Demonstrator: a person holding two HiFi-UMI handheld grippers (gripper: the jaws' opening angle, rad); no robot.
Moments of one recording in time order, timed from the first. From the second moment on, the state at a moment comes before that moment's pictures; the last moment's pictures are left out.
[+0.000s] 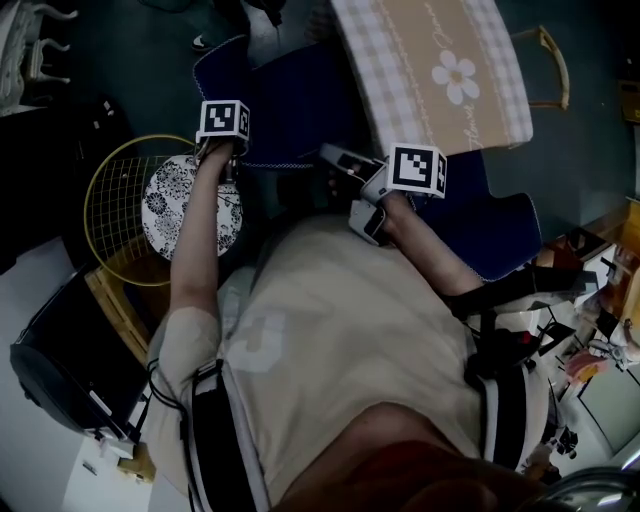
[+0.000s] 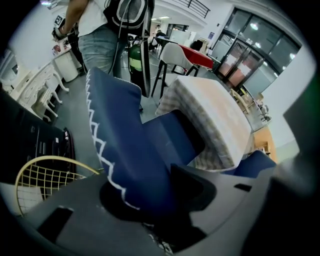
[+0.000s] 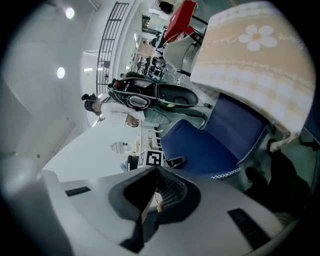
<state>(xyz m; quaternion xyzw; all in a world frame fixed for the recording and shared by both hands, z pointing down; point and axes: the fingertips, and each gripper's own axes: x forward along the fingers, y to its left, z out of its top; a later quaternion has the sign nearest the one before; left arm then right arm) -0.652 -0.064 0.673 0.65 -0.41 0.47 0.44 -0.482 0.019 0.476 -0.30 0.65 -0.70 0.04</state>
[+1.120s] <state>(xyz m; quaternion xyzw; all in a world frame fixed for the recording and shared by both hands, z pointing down) -0.592 -0.025 0.496 0.83 -0.37 0.09 0.42 -0.506 0.077 0.471 -0.31 0.67 -0.67 0.04</state>
